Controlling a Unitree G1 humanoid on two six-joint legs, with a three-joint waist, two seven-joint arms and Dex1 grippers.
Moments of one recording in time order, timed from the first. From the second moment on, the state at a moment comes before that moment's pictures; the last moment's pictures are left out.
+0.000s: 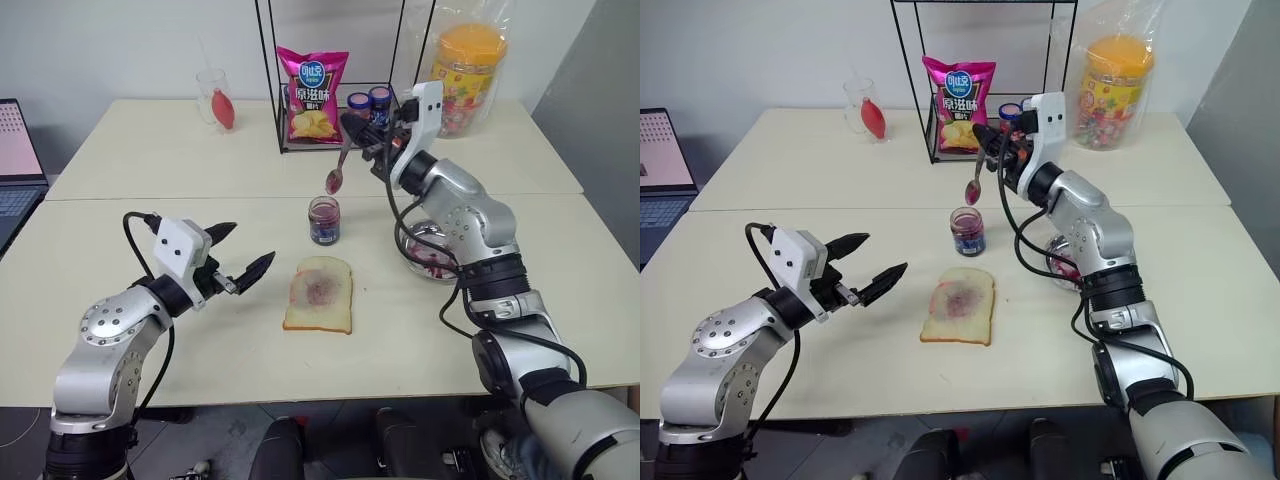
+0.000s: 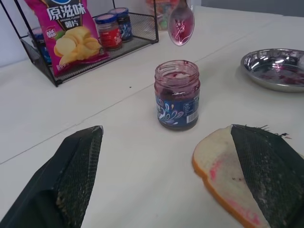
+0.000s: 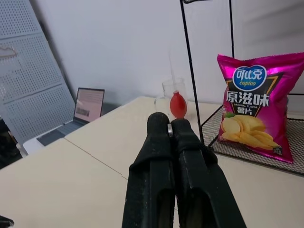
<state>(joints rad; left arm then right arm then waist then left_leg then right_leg) -0.11 0.59 0.24 -0.40 -0.41 0.45 -0.66 -1.01 -0.17 0.02 0.40 0.49 0.36 0.48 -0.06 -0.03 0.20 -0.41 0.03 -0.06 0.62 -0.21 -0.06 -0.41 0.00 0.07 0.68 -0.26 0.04</state>
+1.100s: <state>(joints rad) -0.12 0.59 0.20 -0.40 -0.41 0.45 -0.64 -0.93 -0.05 0.07 0.63 0.20 0.15 0.53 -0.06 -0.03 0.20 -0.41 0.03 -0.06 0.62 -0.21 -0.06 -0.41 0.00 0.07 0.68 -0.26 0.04</state>
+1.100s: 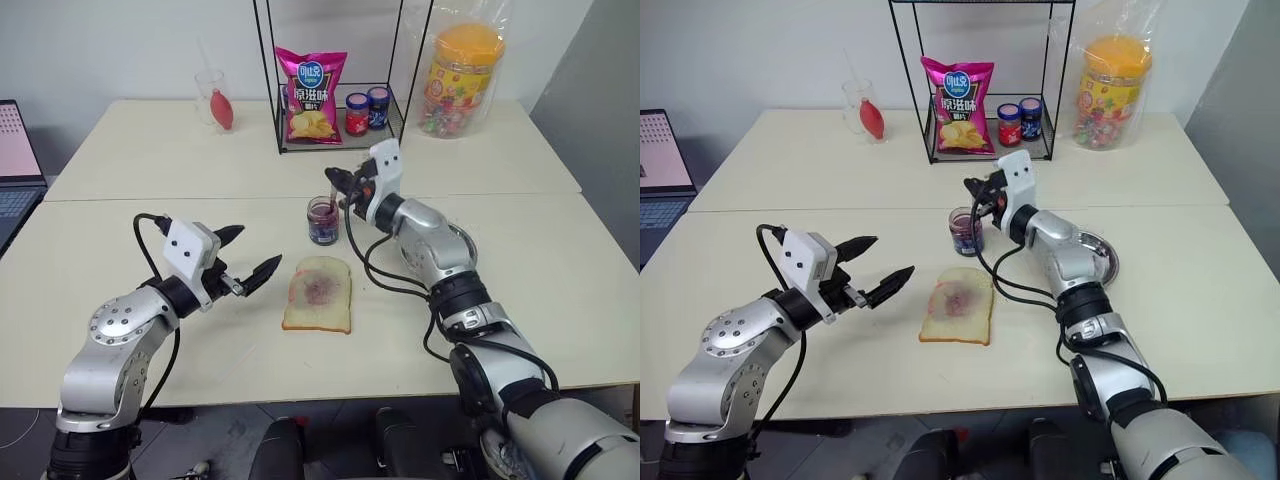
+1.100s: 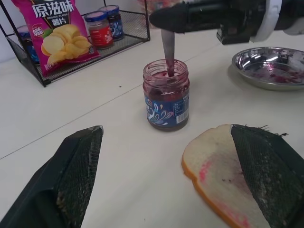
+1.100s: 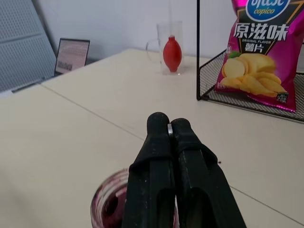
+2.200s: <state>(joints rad) -0.15 0.59 0.18 -0.38 -0.39 0.43 -0.65 -0.99 0.02 -0.22 0.57 0.47 0.54 0.36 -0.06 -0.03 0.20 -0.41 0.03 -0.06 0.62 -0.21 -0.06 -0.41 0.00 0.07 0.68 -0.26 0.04</state>
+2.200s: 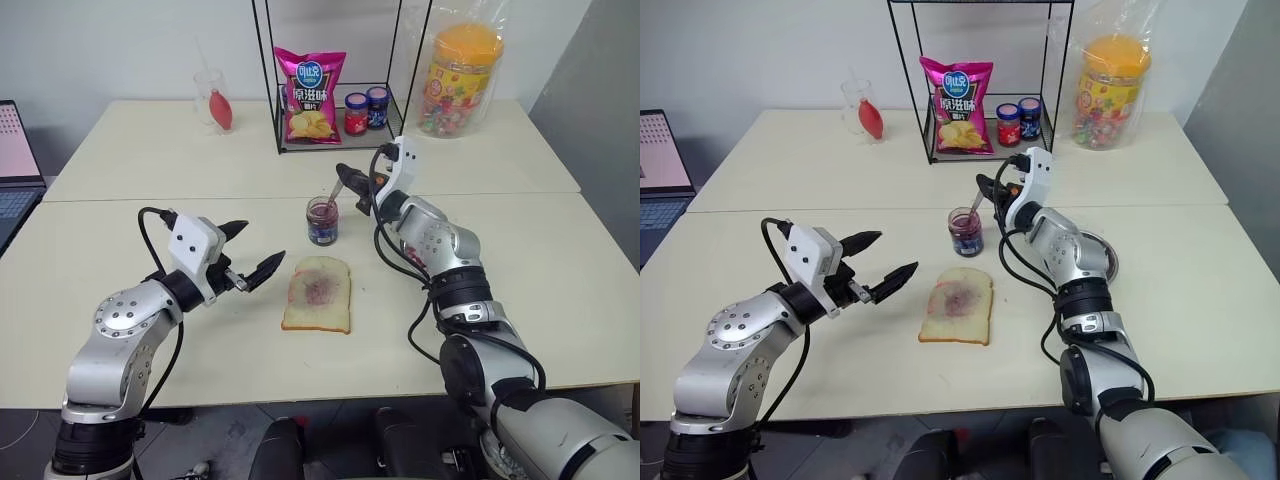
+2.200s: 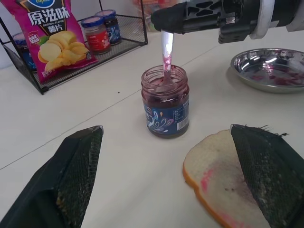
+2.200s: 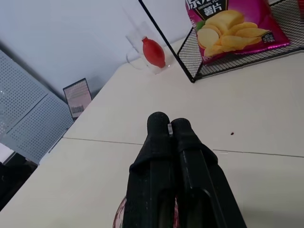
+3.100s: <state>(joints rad) -0.18 0.59 0.16 -0.35 -0.38 0.42 -0.64 -1.02 0.02 -0.34 0.57 0.59 0.65 0.23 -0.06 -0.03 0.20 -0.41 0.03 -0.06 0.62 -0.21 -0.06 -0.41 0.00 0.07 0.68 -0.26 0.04</state>
